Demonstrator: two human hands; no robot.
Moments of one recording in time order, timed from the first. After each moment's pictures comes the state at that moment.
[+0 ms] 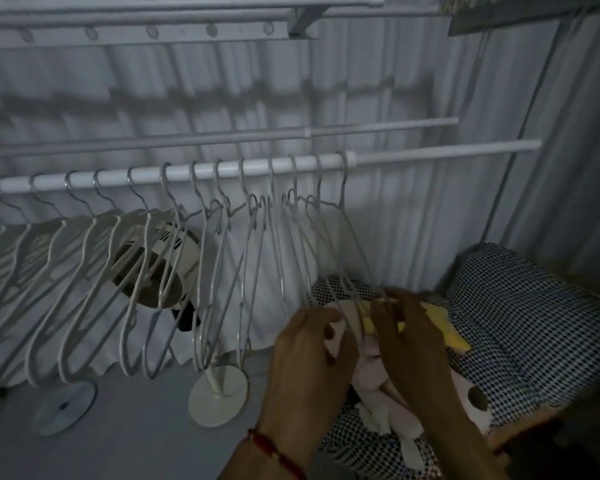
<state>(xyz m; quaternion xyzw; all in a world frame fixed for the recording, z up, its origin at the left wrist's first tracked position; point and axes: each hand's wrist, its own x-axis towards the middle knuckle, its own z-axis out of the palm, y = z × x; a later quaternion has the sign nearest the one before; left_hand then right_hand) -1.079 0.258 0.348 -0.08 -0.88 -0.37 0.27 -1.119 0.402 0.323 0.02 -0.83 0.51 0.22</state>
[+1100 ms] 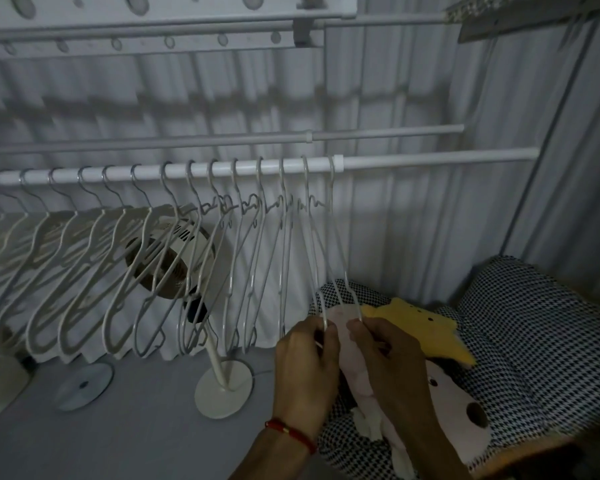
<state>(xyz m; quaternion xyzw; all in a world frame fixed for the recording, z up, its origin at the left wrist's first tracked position) -1.091 0.309 0.316 0.05 -0.85 -0.46 0.23 -1.120 0.429 0.291 0.08 -0.76 0.62 0.16</state>
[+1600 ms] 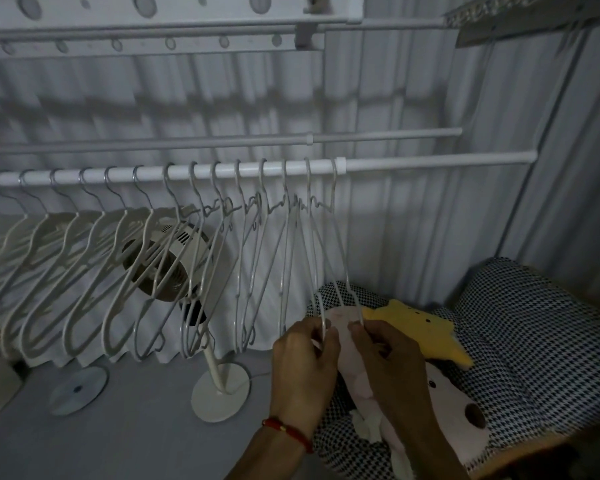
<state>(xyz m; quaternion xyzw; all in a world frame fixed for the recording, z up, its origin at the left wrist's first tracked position) -1.092 0.301 0.319 0.04 -0.85 -0.48 0.23 -1.122 0.427 0.285 0.07 -0.76 0.63 0.16</state>
